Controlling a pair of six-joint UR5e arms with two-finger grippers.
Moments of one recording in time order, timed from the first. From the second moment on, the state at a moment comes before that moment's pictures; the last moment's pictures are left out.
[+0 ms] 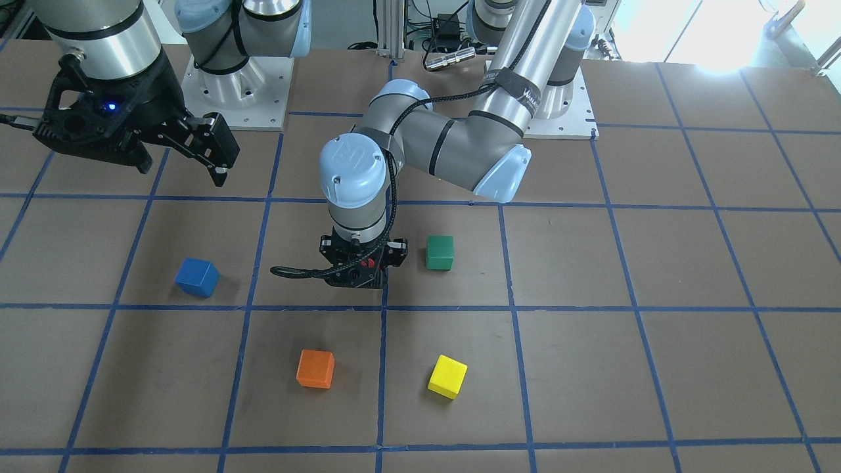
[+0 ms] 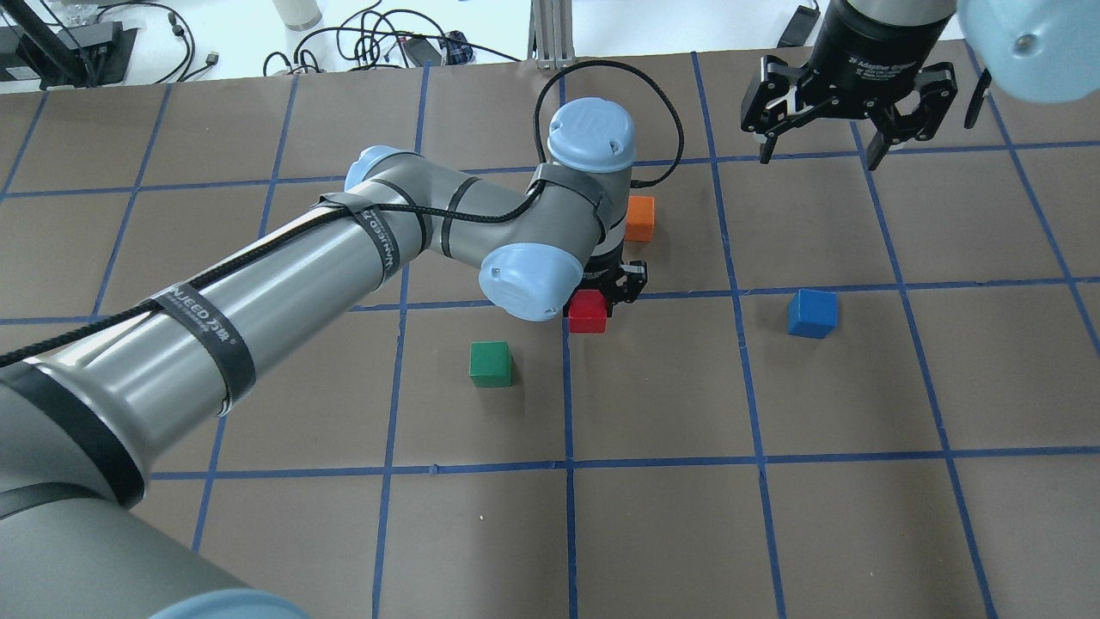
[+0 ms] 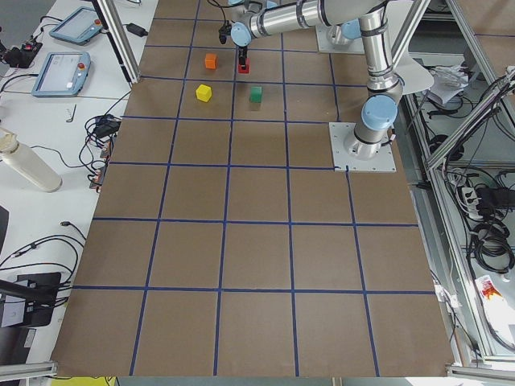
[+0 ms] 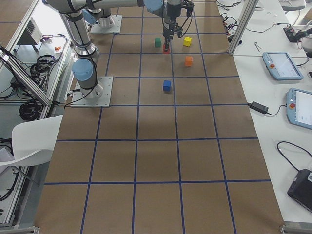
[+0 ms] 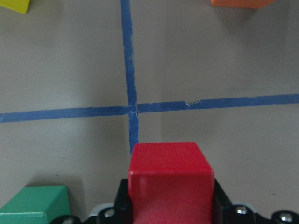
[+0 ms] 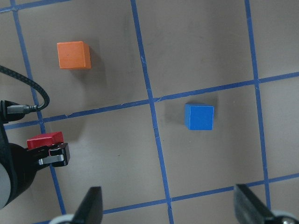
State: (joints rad) left arm -2.04 -2.10 -1.57 -1.12 1.56 -0.42; right arm 1.59 -1.52 1.46 -1.54 -1.61 0.19
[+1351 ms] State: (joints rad) left arm -1.83 -1.87 -1.58 -1.31 1.56 -0.23; right arm 1.64 -1.51 1.52 -1.57 -1.59 0.28
